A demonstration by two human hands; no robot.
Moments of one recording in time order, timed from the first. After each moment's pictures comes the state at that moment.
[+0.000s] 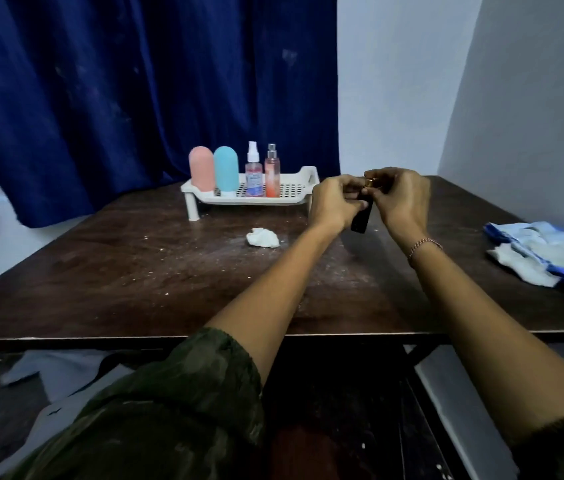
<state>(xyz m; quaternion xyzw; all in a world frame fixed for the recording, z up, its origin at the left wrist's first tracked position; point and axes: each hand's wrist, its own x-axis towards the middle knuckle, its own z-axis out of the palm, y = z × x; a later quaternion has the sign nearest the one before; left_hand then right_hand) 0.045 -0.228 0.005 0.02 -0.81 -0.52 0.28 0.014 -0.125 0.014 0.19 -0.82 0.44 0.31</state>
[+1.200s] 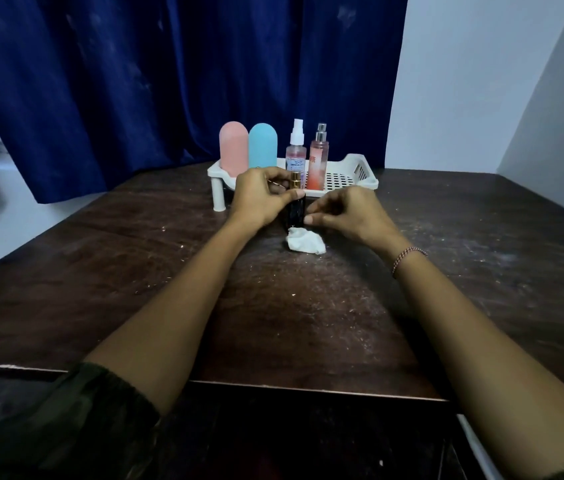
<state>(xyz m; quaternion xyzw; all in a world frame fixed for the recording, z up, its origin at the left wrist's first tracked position) 0.073 -0.405 -0.015 0.11 -0.84 -0.41 0.33 0.018 -0.250 -0.010 0.40 -0.84 0.38 0.02</state>
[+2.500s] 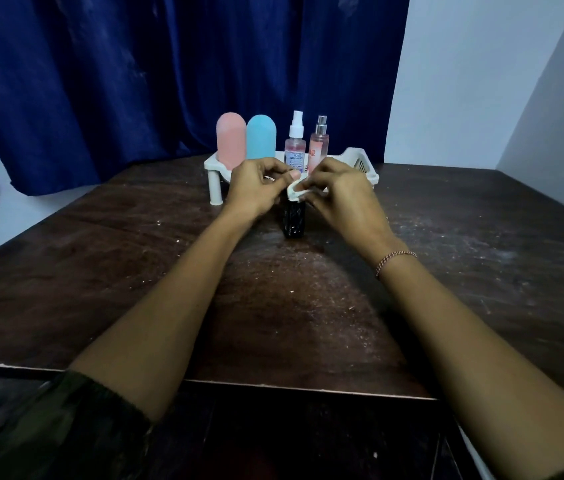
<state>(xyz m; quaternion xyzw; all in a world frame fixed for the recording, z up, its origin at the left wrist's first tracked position) 0.071 -0.410 -0.017 0.08 -0.78 -0.52 0.33 0.027 -0.262 -0.010 0.48 -0.79 0.27 0.27</state>
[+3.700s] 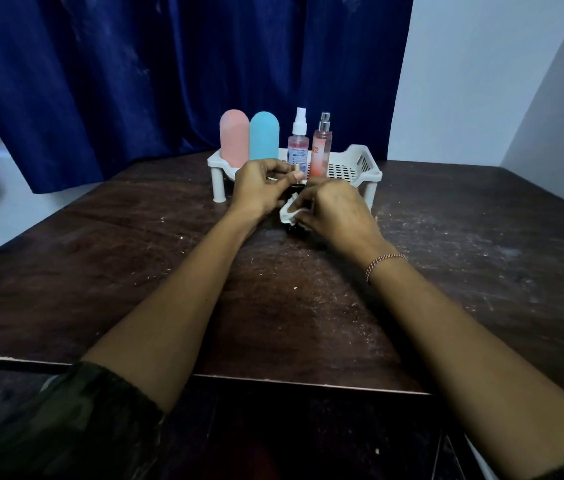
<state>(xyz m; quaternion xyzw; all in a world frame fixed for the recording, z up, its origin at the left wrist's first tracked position) 0.067 -0.408 -0.023 0.10 -0.77 -0.53 0.34 0.044 -0.269 -0.017 0.47 -0.83 0.20 0.21</state>
